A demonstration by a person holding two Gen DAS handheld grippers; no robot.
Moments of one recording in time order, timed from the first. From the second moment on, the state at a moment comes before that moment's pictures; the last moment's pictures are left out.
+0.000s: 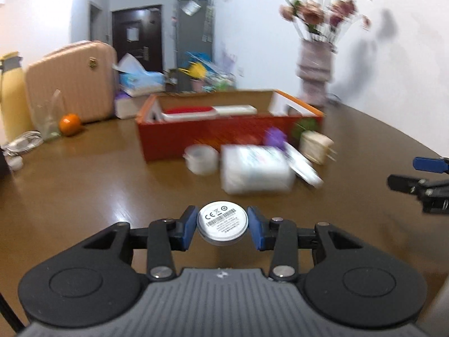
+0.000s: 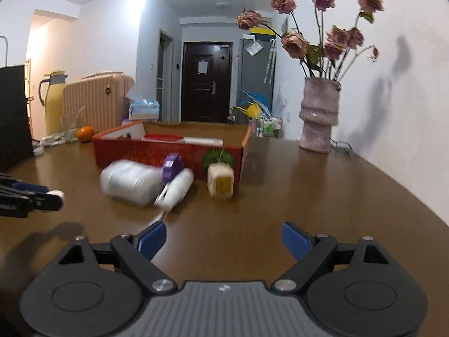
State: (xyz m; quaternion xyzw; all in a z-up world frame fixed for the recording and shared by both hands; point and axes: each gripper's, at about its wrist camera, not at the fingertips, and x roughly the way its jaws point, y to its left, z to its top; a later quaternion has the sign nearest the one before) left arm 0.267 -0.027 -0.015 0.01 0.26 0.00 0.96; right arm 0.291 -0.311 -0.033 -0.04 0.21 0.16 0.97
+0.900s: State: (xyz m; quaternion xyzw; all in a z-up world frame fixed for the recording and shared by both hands) left arm 0.302 0.030 0.010 -0.04 0.21 0.04 0.98; right arm 0.418 -0.257 -0.027 -0.05 0.27 0.16 0.95
